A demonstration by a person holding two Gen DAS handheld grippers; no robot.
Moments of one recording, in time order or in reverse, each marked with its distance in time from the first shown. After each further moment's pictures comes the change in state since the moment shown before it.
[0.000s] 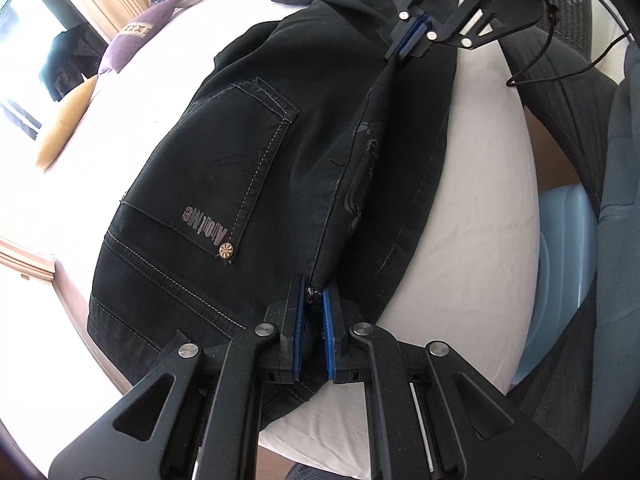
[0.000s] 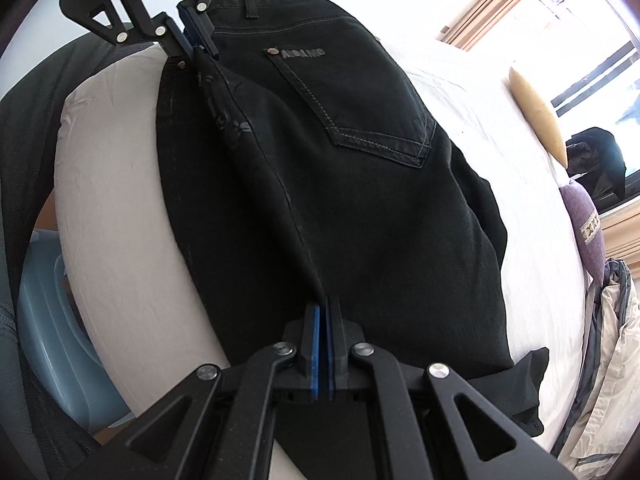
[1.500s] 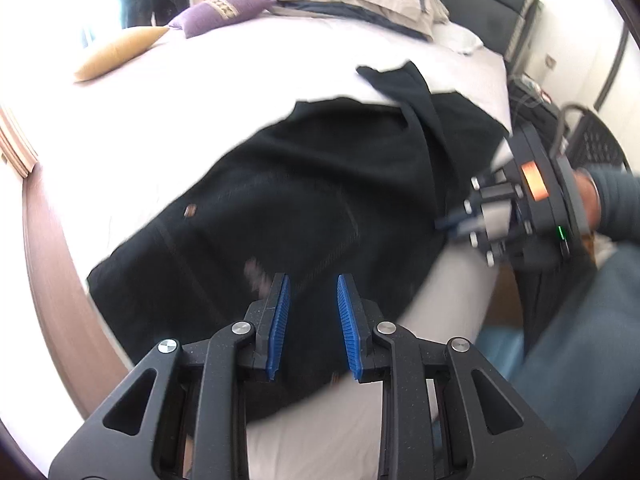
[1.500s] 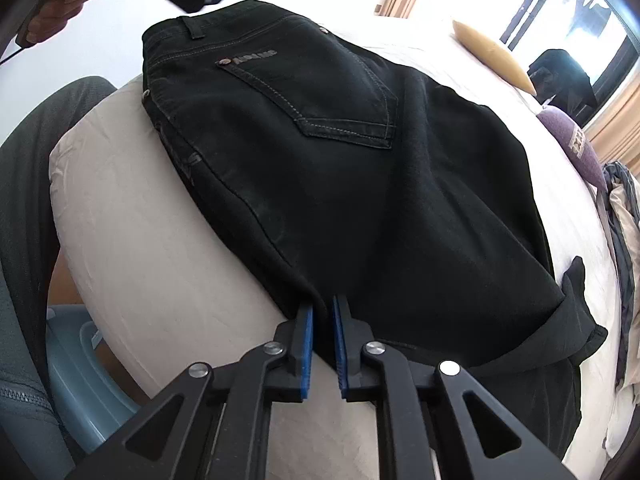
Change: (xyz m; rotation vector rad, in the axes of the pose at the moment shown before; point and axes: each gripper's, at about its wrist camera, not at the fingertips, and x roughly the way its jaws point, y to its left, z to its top) left arm -0.026 0.059 0.038 -0.467 -0.182 -0.114; right arm 0.032 -0.012 -0.017 0.331 -0.051 0.017
